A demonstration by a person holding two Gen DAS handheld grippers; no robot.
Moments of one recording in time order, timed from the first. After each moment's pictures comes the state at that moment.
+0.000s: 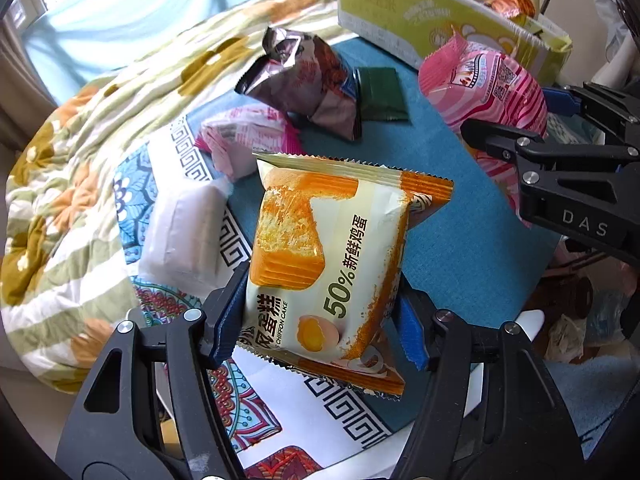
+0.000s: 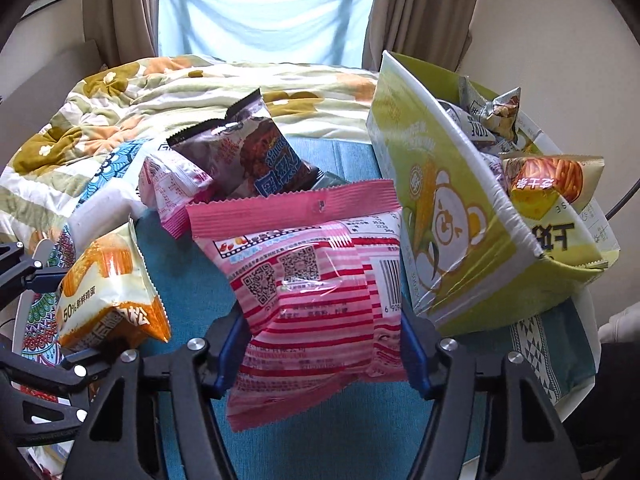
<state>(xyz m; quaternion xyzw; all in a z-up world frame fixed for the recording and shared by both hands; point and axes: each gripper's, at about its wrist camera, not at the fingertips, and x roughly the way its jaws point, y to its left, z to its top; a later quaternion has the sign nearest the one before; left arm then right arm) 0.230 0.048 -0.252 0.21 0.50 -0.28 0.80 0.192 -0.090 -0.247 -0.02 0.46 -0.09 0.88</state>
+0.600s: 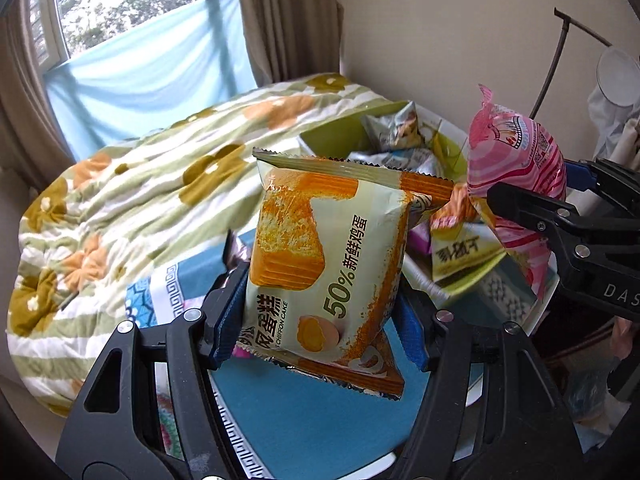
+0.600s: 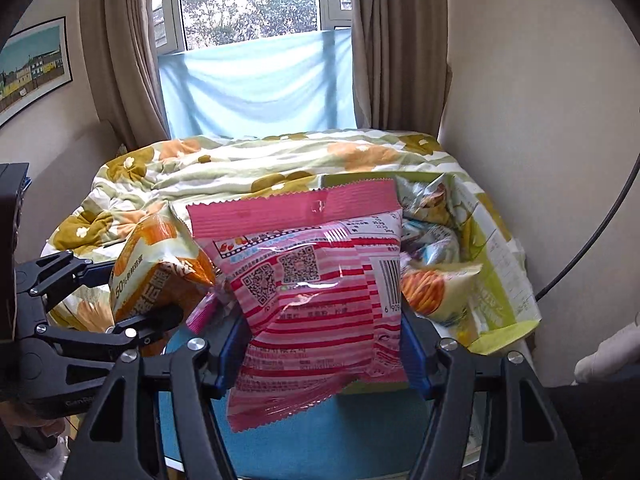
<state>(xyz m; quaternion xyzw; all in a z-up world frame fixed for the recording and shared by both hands) 0.249 -0.096 -0.100 0.14 0.39 -0.28 0.86 0.167 -0.208 -0.095 0.04 0.37 -0.06 0.92</state>
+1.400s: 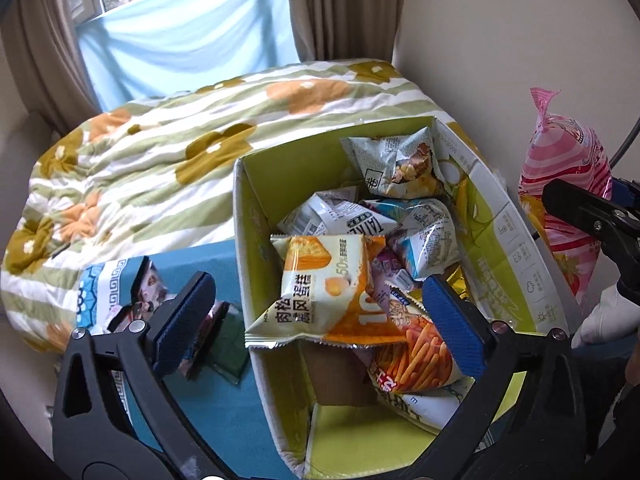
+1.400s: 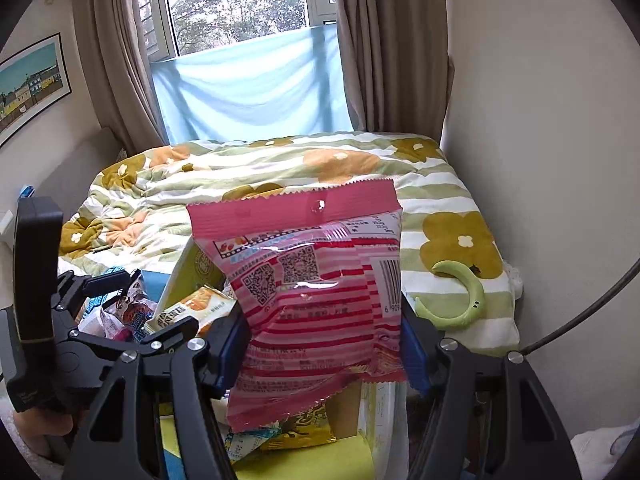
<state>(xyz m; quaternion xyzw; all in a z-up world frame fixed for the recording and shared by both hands) 0.309 -0.251 -0.147 0.09 0.45 -0.15 0.87 0.238 -0.386 -0.110 0.05 0.39 0.00 0.92</state>
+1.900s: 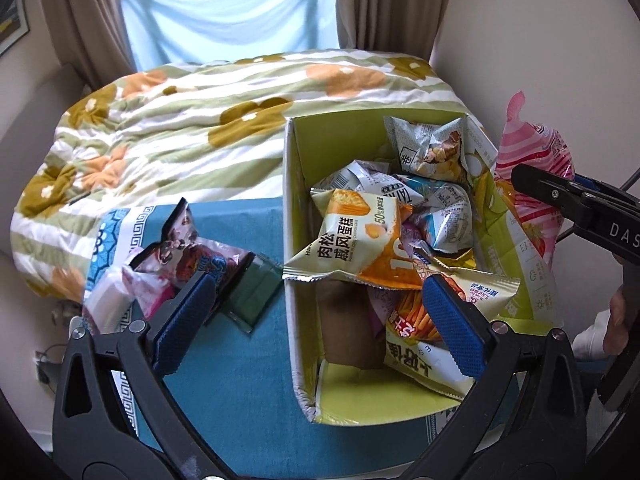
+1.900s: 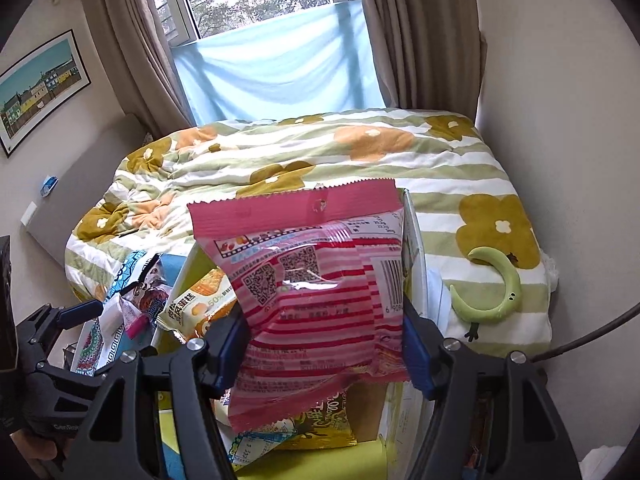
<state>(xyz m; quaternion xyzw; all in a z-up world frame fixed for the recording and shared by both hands) 0.277 -0.217 -0.137 0.05 0.48 -0.09 0.87 0.270 -0.397 -0.131 0.08 0.43 0.07 0.90</state>
